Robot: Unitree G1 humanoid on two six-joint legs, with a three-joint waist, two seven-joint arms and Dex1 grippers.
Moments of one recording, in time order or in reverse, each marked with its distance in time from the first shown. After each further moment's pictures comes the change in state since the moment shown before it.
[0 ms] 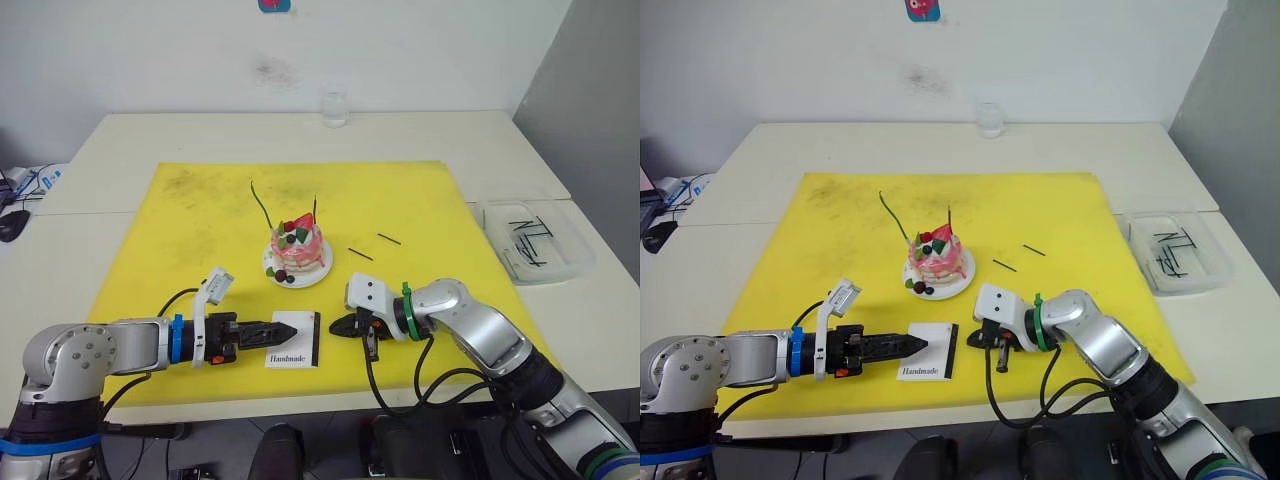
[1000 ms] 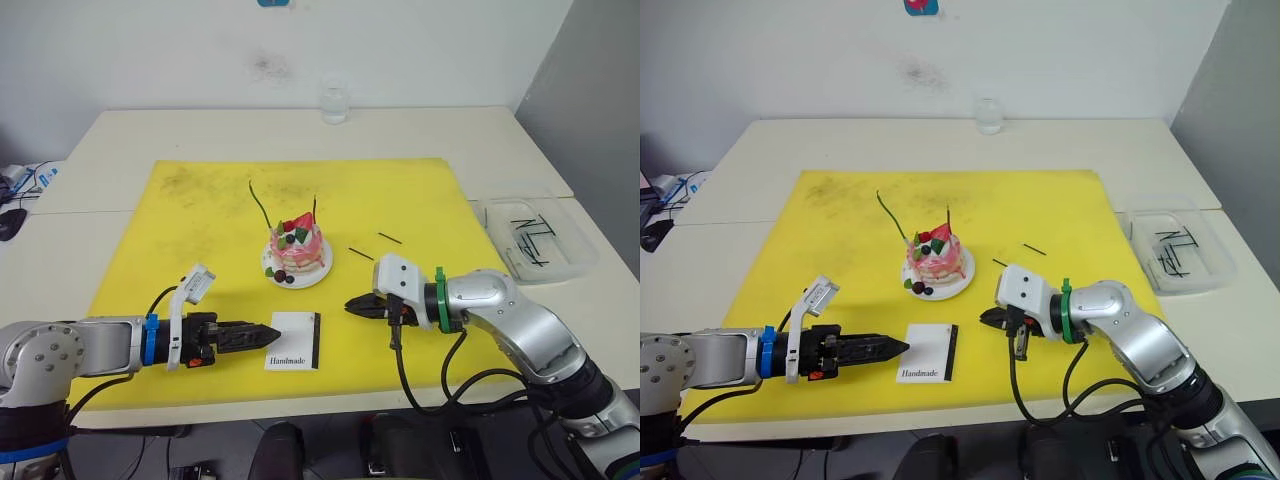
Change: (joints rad) left arm 0.029 0.122 0.046 -0.025 -0.067 0.004 -0.020; right arm 0.046 -0.154 -0.137 -0.237 0.095 0.029 -0.074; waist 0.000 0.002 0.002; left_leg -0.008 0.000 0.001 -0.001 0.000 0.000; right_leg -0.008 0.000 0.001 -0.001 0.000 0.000
